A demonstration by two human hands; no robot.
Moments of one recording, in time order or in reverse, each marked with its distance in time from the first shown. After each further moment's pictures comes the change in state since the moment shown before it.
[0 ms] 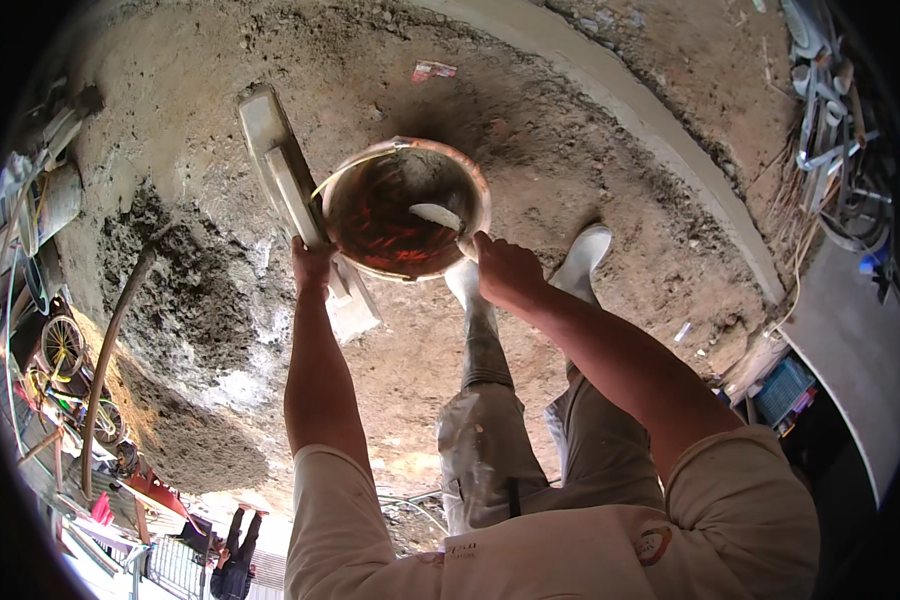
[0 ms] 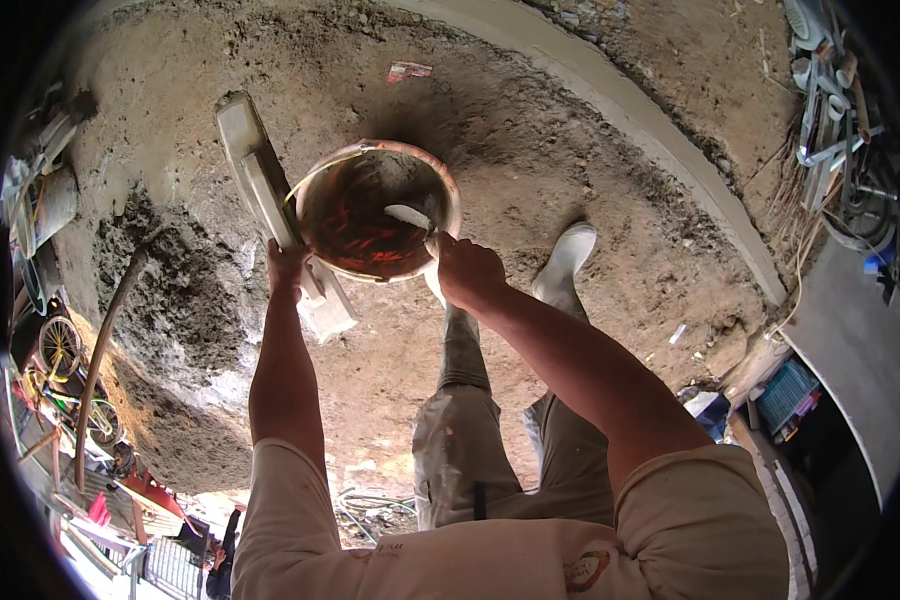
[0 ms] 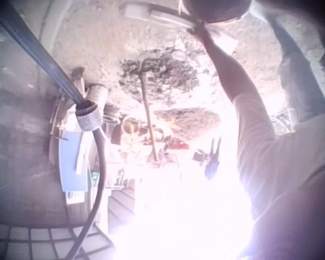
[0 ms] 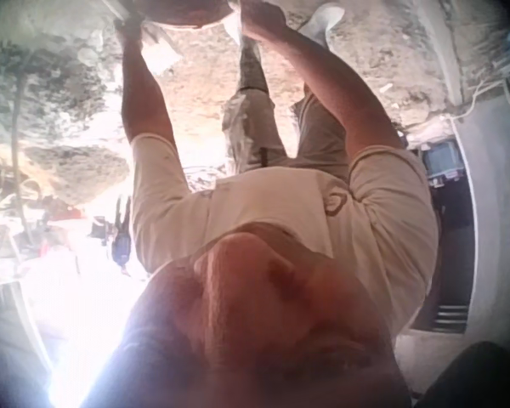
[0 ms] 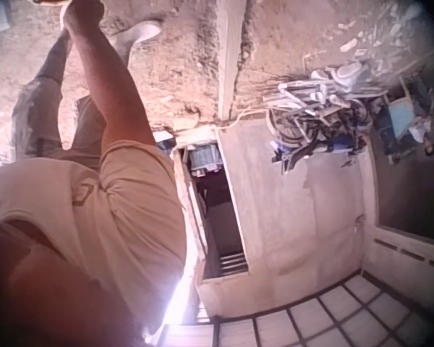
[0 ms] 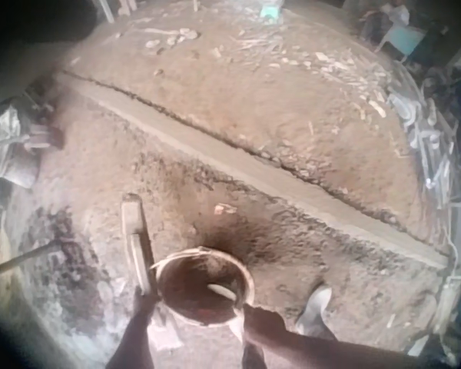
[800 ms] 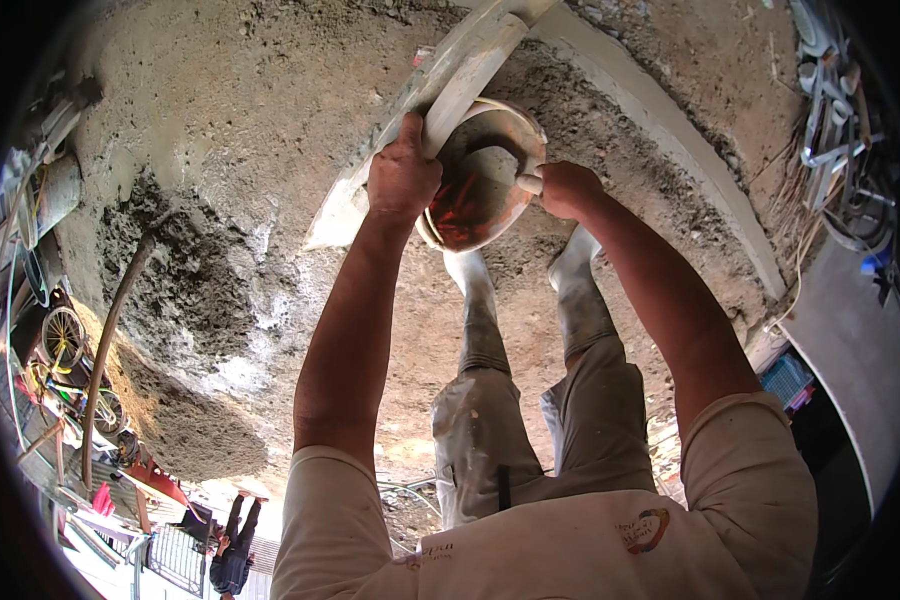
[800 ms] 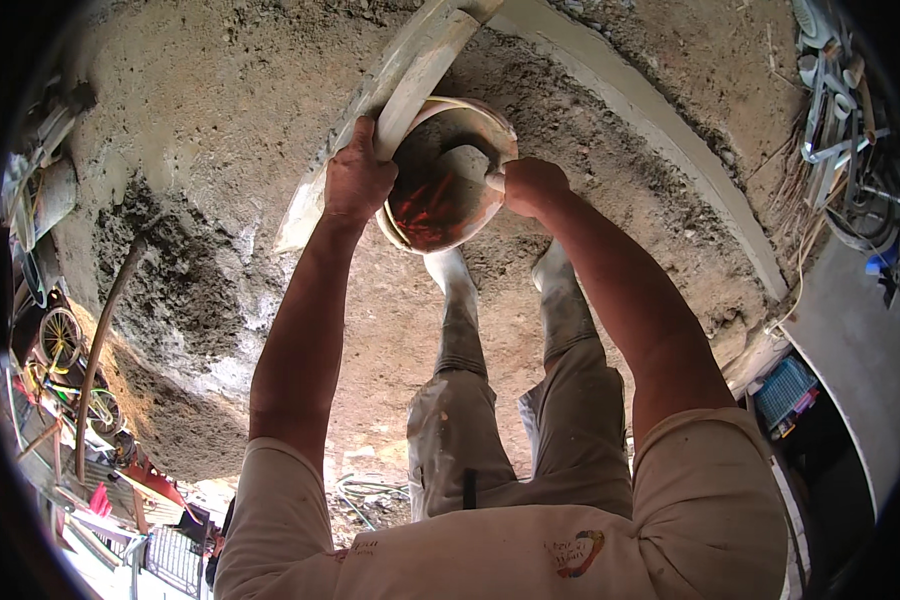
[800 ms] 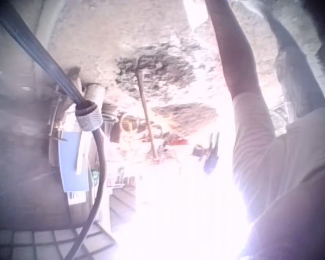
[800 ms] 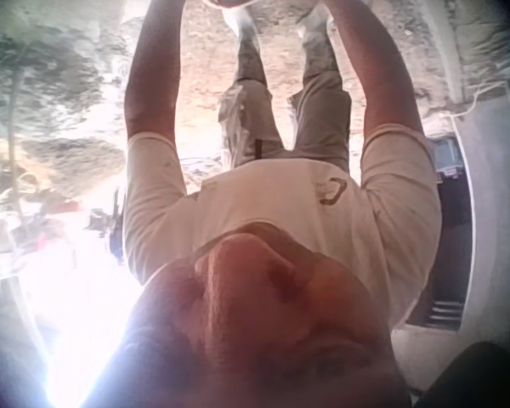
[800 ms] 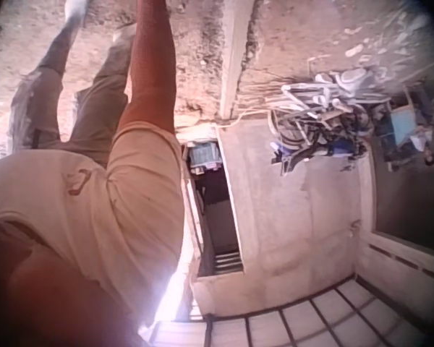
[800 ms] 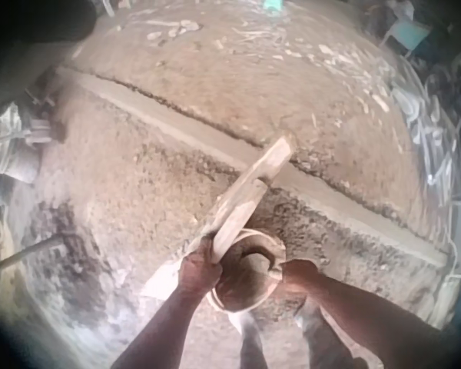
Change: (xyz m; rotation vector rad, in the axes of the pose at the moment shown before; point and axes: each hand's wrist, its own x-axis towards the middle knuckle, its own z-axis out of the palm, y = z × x) left_hand -0.071 0.218 0.138 0.593 -0.195 0.517; right_hand 0.049 0.097 -0.080 -0.306 -0.188 0.056
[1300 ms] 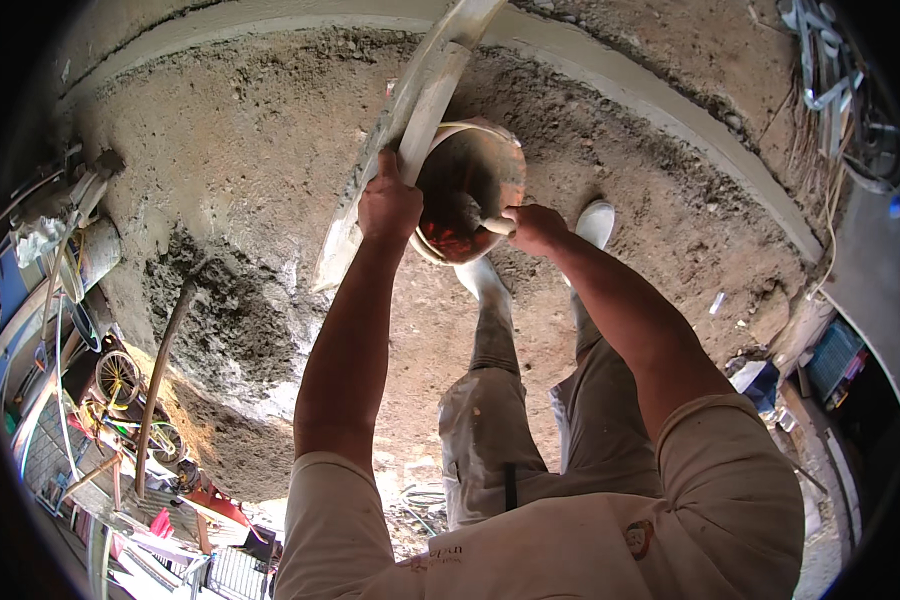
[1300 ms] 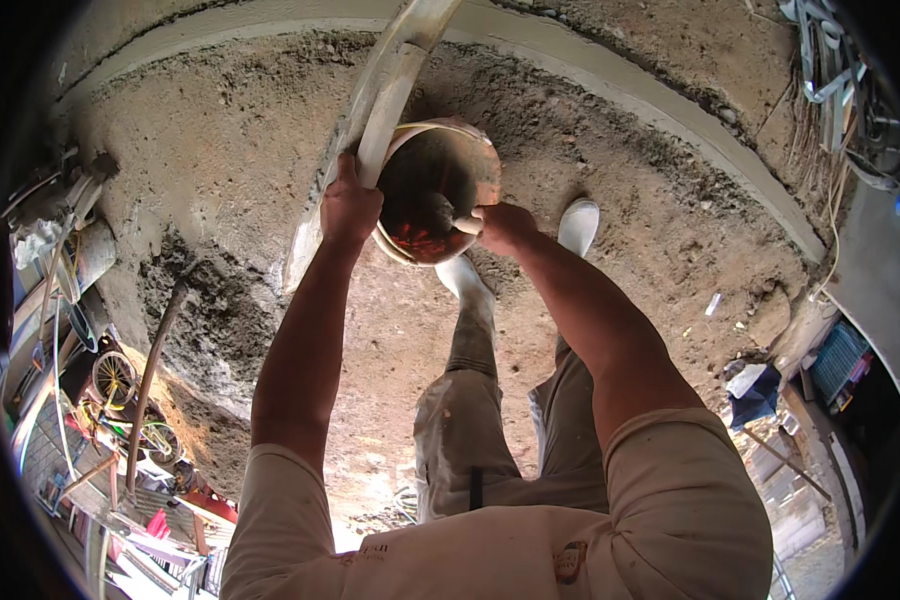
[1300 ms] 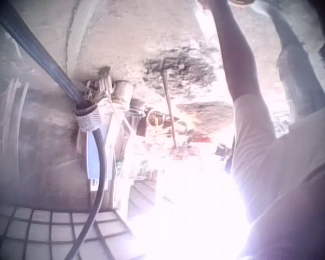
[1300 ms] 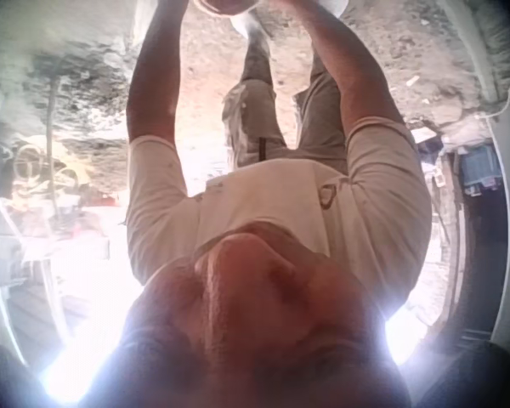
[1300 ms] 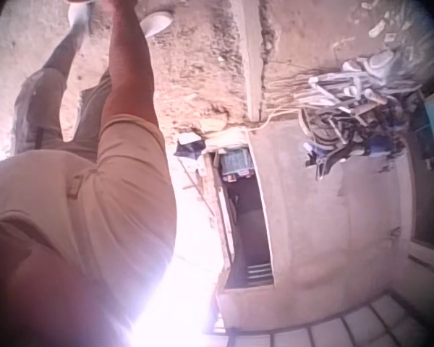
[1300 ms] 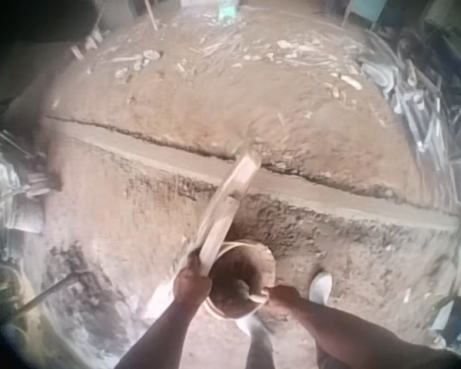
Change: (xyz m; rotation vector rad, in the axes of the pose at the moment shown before) left_hand -0.010 0.057 0.015 0.150 -0.010 -0.080; right_hand -0.023 0.015 0.094 0.457 0.049 -0.014
